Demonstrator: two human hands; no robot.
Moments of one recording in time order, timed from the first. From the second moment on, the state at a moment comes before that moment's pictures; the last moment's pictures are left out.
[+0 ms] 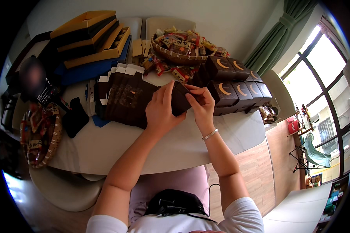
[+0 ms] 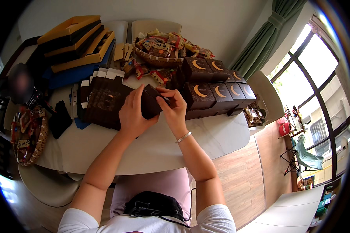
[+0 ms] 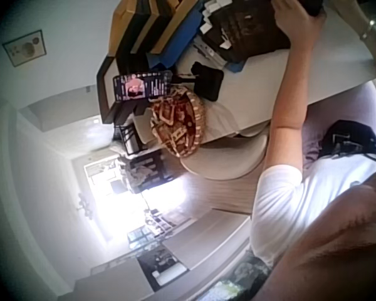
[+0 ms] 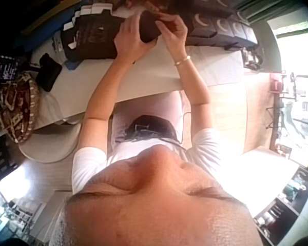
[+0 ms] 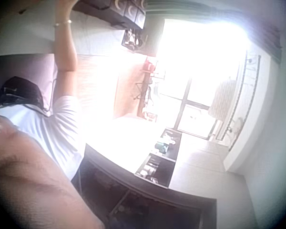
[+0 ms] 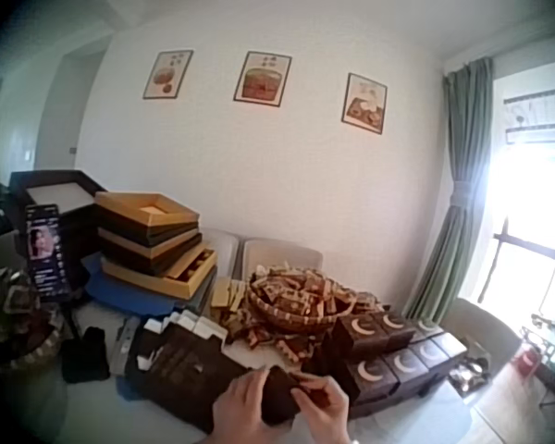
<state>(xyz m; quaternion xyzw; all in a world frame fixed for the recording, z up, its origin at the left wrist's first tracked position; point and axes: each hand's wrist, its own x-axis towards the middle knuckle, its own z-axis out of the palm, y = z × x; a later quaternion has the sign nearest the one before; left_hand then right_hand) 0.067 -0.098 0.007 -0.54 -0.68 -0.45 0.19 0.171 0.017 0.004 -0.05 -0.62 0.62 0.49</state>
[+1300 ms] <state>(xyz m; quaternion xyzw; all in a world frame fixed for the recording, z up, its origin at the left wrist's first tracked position) 0.071 -0.097 0.002 -0.62 -0.64 -0.36 0.27 0.175 0.012 0.006 -0.10 -0.88 0.24 0.40</state>
